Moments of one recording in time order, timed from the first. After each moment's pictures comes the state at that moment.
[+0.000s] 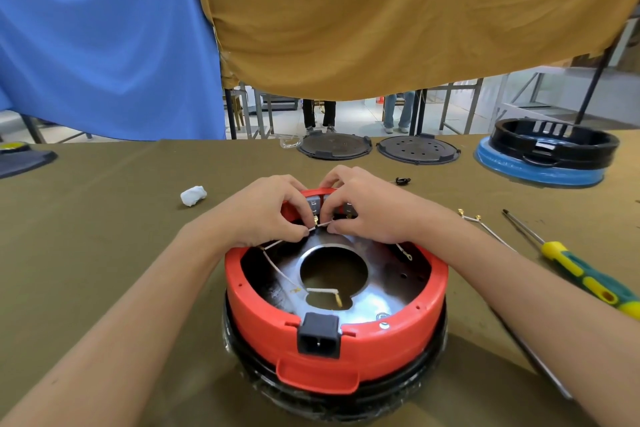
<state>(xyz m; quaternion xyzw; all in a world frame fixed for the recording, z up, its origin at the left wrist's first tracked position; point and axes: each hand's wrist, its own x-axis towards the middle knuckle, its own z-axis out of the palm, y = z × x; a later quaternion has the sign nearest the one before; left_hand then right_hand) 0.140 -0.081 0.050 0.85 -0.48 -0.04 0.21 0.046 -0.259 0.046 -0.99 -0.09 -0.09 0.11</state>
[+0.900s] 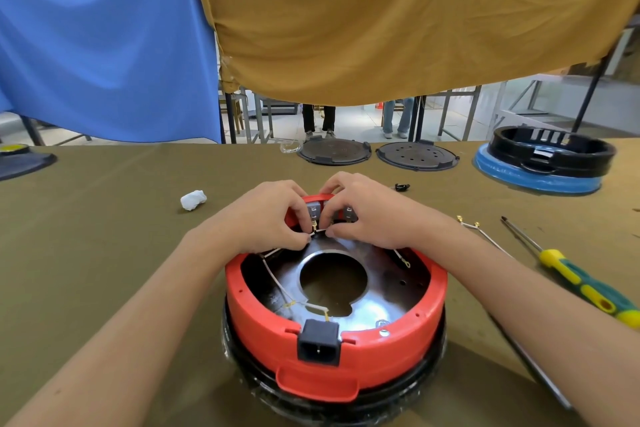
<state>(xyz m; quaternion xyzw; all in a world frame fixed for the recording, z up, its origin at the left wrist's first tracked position) 0.140 -0.084 0.049 0.85 -0.49 -0.01 0.17 0.047 -0.260 0.047 -0.98 -0.09 -0.09 0.13</state>
